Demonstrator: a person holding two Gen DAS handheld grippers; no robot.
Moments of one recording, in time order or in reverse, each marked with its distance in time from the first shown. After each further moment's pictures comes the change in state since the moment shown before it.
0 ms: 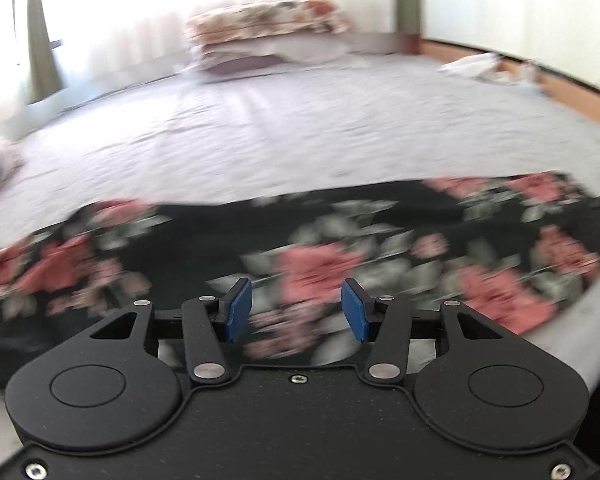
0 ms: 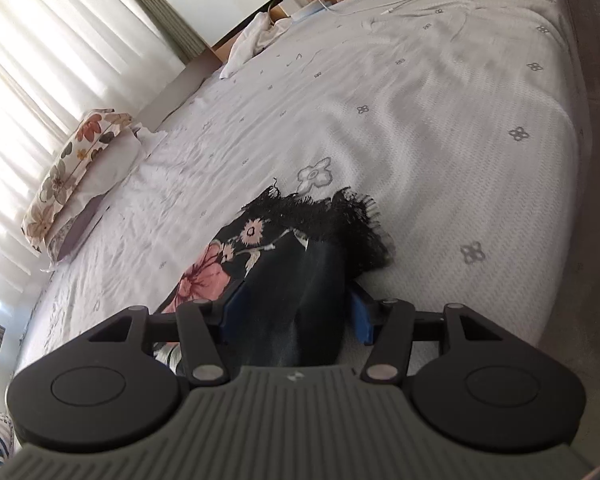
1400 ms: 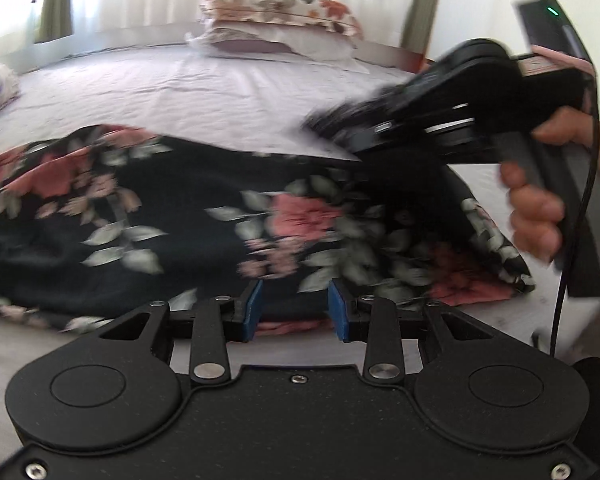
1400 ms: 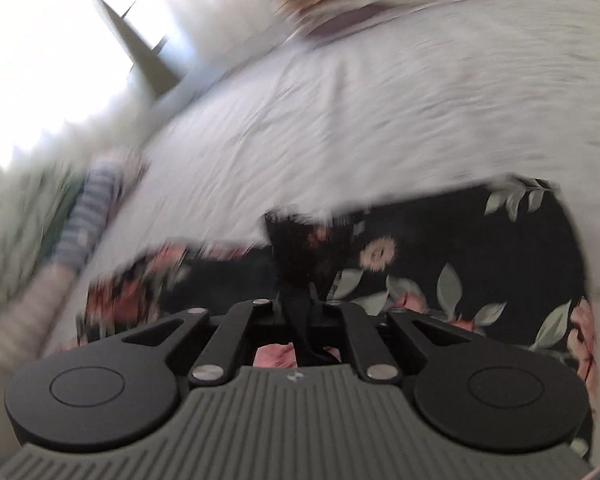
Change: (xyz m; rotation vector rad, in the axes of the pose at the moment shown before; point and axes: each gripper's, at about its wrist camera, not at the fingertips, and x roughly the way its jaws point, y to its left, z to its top) left arm -0.031 0.041 -0.049 -0.196 0.013 -0.057; right arm 0.009 0.285 -0.160 -0.684 0.487 0.517
